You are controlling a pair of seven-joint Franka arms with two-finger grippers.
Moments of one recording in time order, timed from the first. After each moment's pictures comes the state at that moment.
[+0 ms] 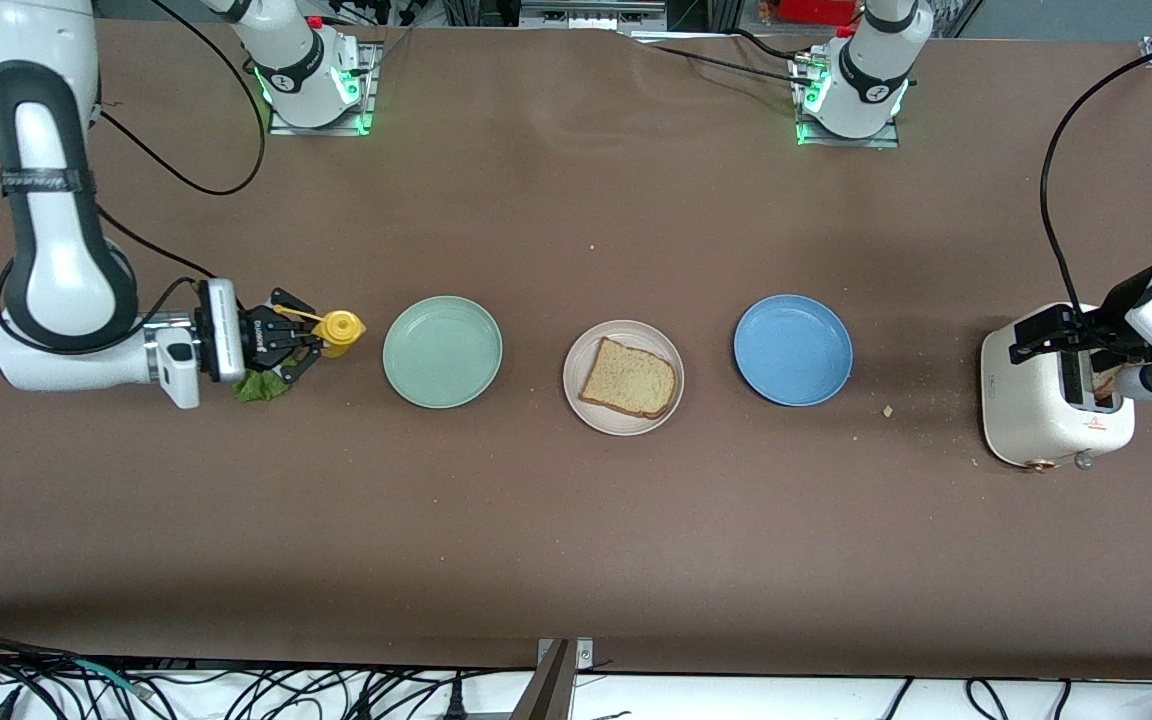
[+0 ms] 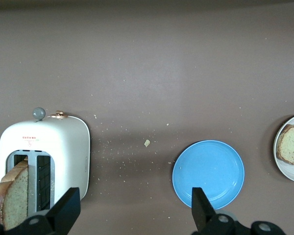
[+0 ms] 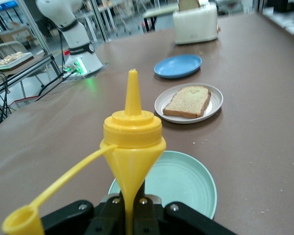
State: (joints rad) left arm -0.01 0.24 0.06 -1.50 -0.06 1.75 0.12; right arm 0.07 0.49 -0.17 -1.82 1.04 1.59 -2.20
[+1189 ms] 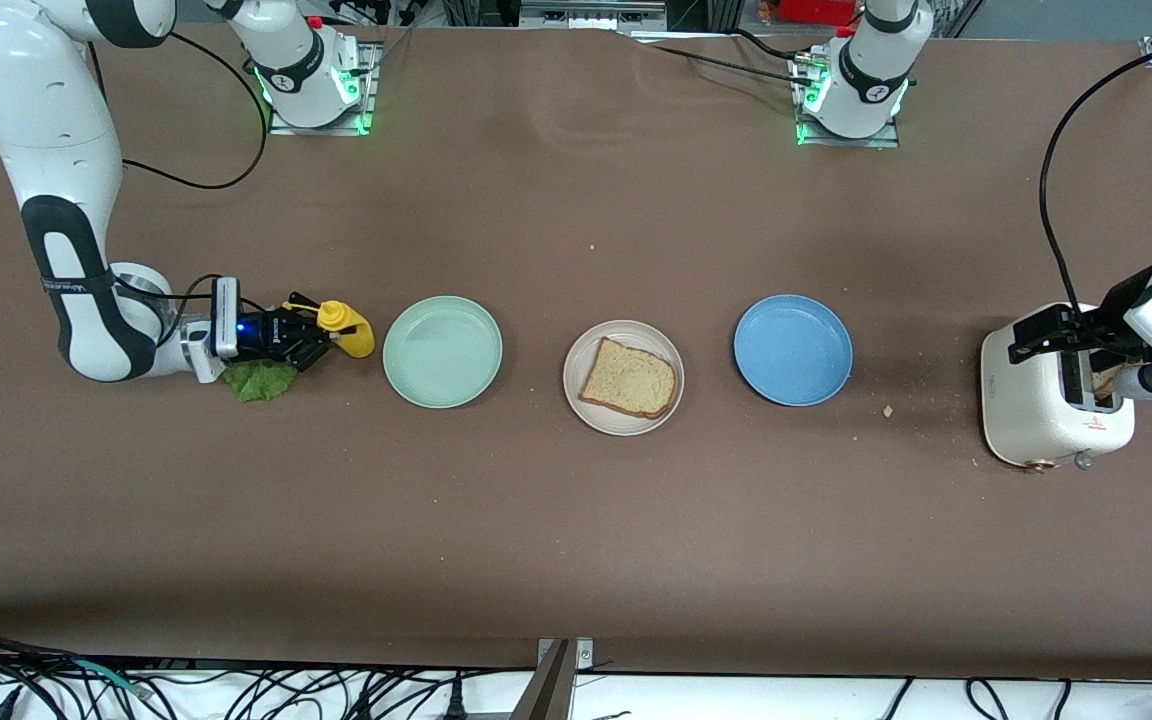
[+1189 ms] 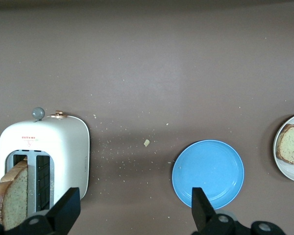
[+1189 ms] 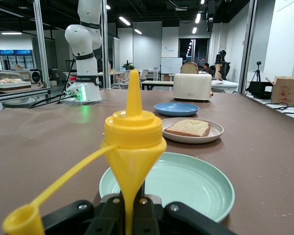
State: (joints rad) left arm -0.01 0.24 0.06 -1.50 -0.06 1.75 0.12; right arm -0.04 0.76 -0.16 -1.89 1.25 1.44 -2.72
